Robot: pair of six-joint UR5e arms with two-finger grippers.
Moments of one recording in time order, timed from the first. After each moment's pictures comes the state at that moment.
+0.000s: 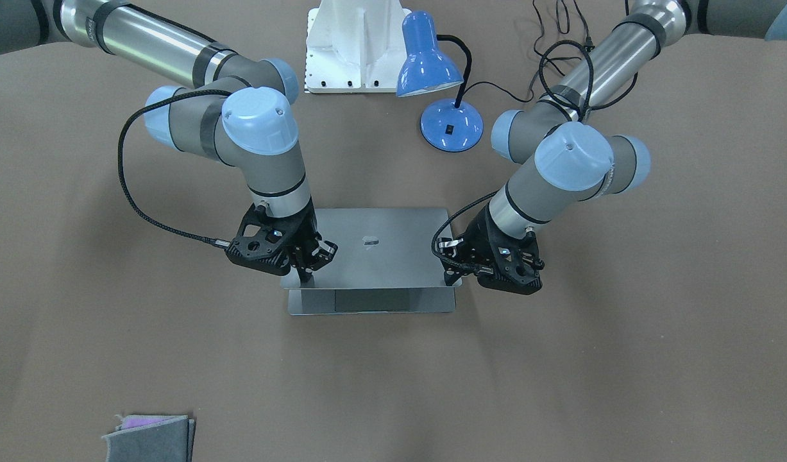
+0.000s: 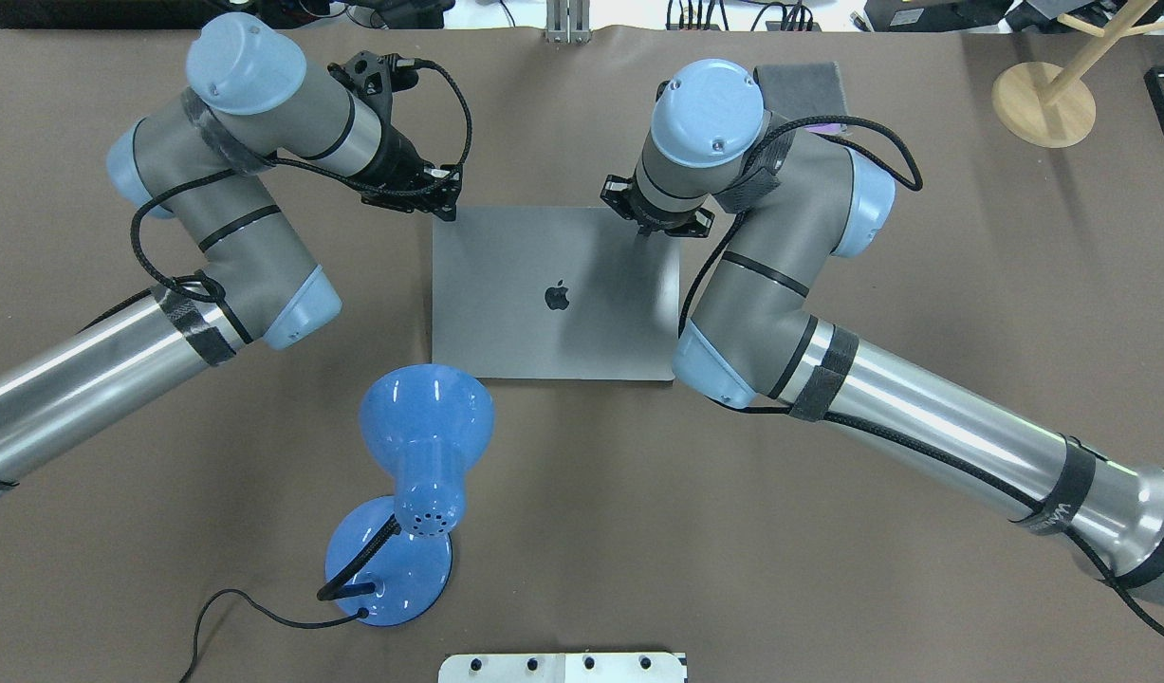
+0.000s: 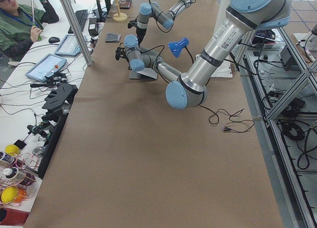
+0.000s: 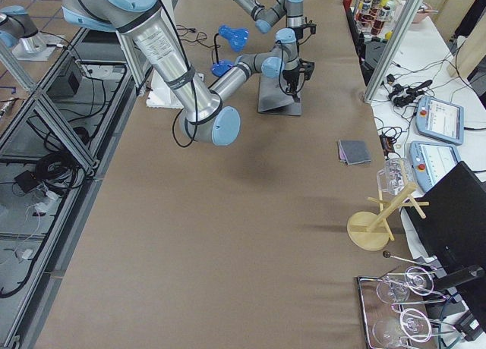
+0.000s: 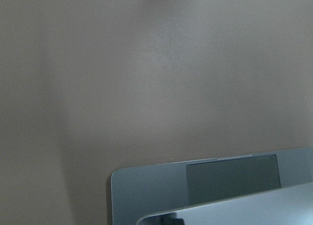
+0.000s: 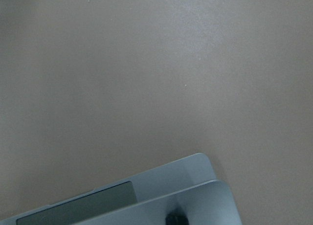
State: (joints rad) left arm -0.81 -2.28 -1.30 -2.21 -2.14 -1.12; right arm 0.68 -0.78 1.41 -1.38 1.81 1.47
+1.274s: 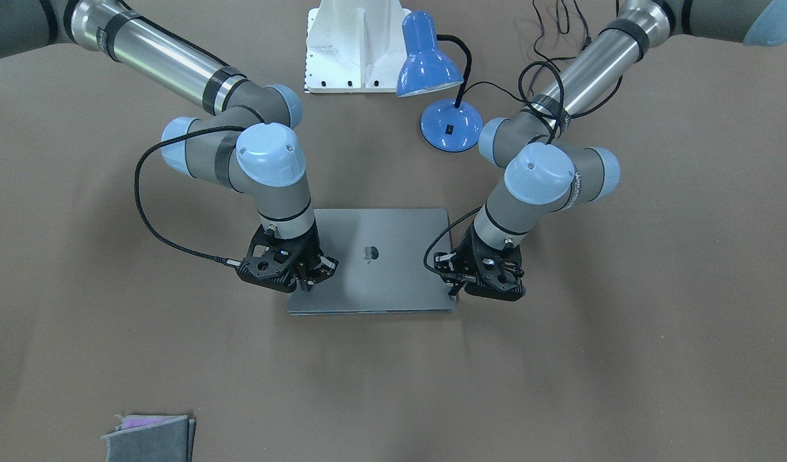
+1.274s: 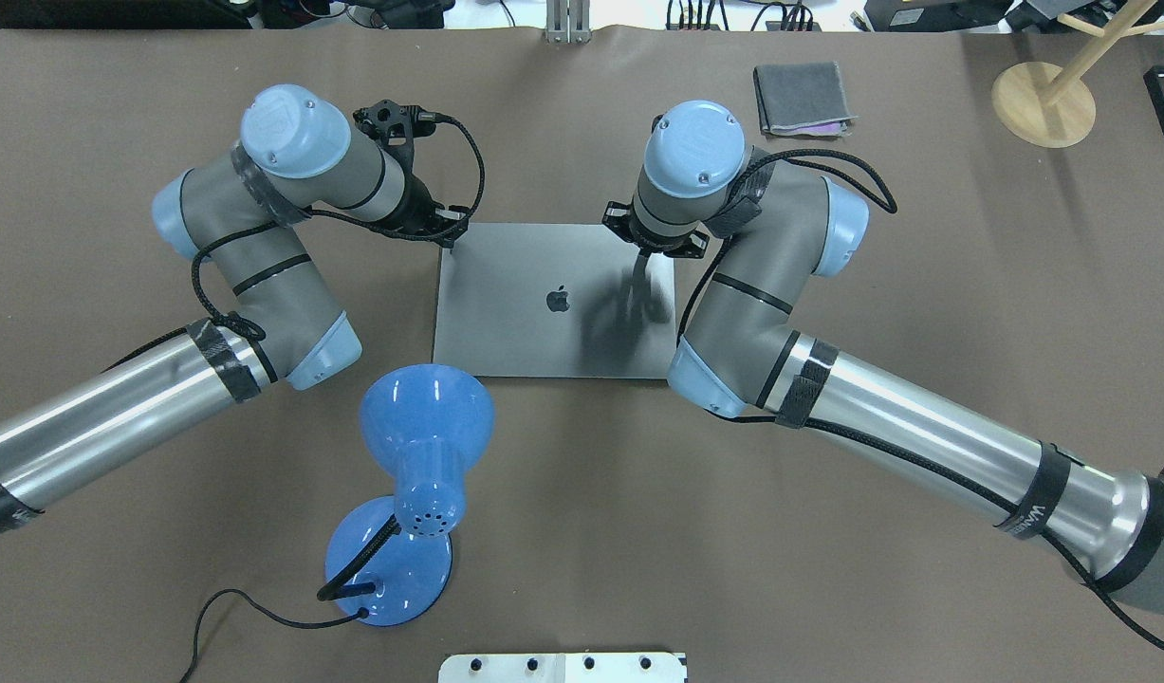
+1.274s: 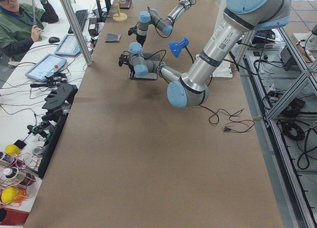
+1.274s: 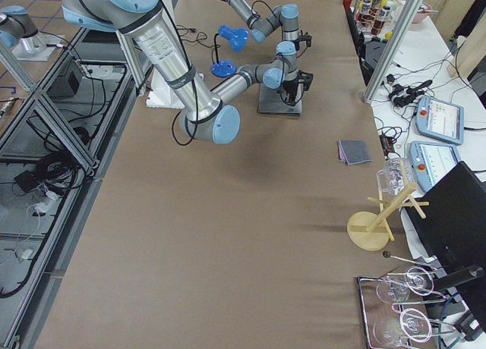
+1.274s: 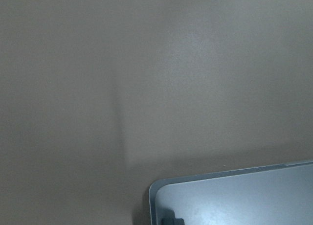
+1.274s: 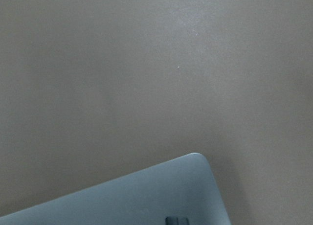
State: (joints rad) left arm -0.74 -2.28 -1.22 -2.21 -1.99 -1.07; right arm 0.65 -0.78 1.30 -1.29 1.80 1.47
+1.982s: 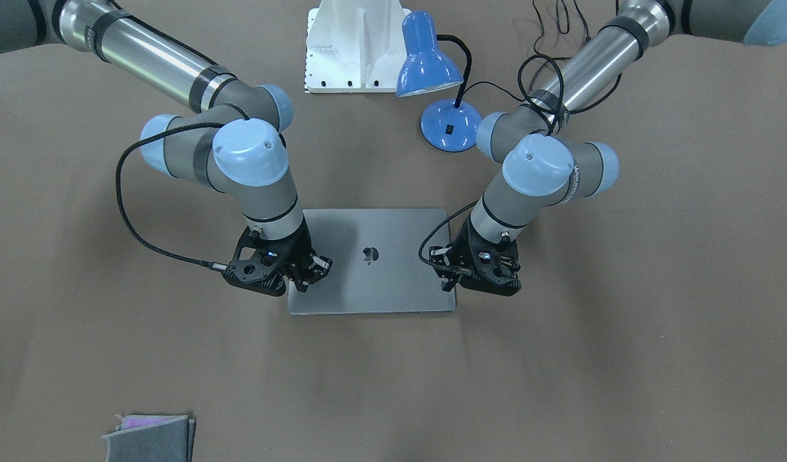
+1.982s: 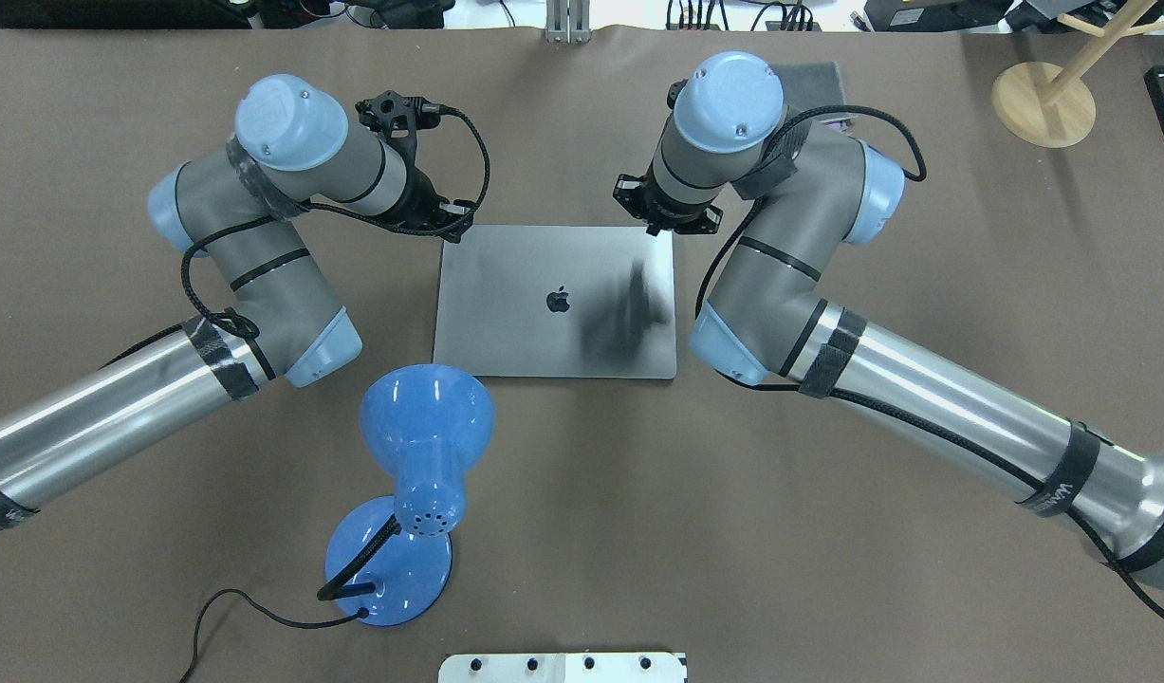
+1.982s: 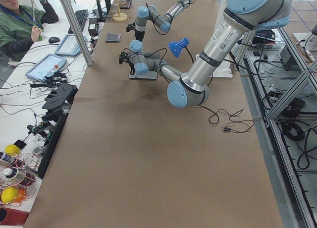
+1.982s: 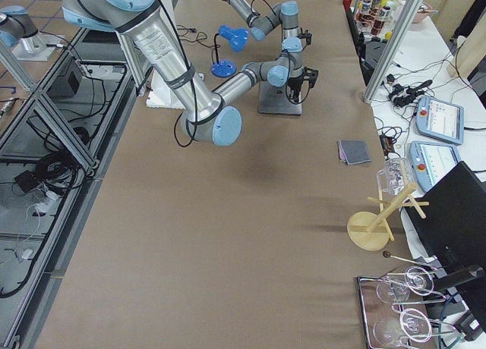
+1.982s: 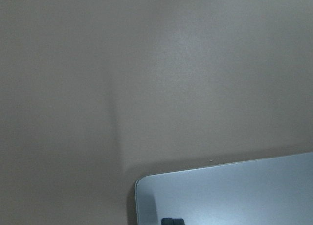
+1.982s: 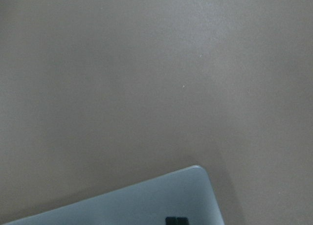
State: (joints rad) left arm -0.75 -2.28 -1.28 -2.20 -2.02 -1.05; right arm 0.72 -0.80 1.35 -1.29 1.90 1.42
